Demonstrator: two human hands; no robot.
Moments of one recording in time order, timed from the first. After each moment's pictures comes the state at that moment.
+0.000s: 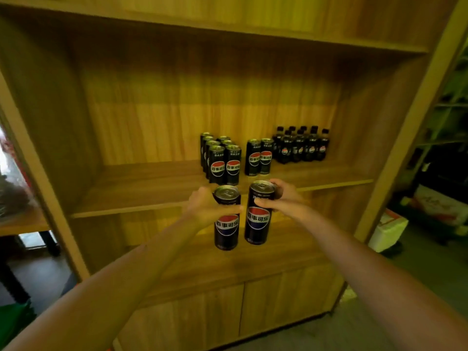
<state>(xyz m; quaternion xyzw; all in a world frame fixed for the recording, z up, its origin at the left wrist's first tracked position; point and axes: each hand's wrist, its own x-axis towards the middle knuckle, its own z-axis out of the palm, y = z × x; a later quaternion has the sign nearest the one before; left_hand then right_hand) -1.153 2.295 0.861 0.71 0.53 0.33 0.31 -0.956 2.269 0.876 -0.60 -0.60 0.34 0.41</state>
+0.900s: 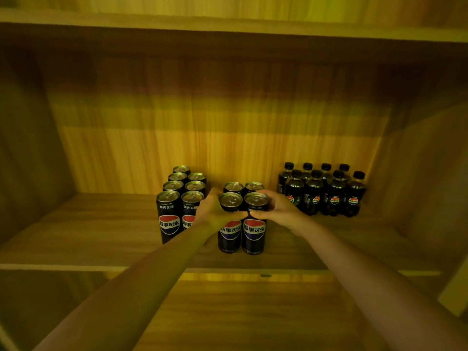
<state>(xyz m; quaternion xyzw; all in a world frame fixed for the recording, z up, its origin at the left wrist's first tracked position) -0.963 2.532 0.876 0.62 0.62 0.41 0.25 -0.786 2.559 0.883 -0.49 -0.71 0.39 0.32</state>
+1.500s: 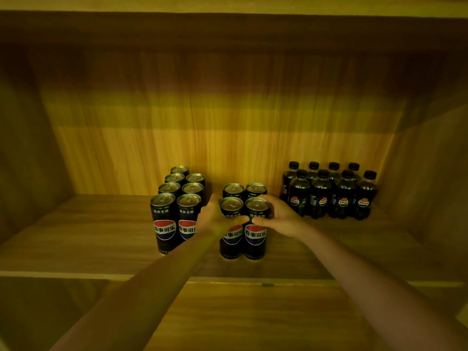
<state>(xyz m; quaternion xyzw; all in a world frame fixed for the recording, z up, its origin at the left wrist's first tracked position) -0.954 2.559 0.850 0.60 0.65 0.42 0.22 -0.778 2.596 0.853 -0.49 -0.74 0.36 0.28</state>
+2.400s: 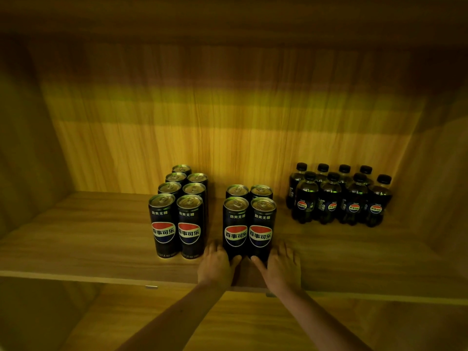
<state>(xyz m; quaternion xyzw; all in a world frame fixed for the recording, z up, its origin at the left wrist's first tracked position) -0.948 2.556 0.747 0.63 0.73 0.24 0.13 -0.800 2.569 0.754 -0.68 -0.72 0.04 0.10</state>
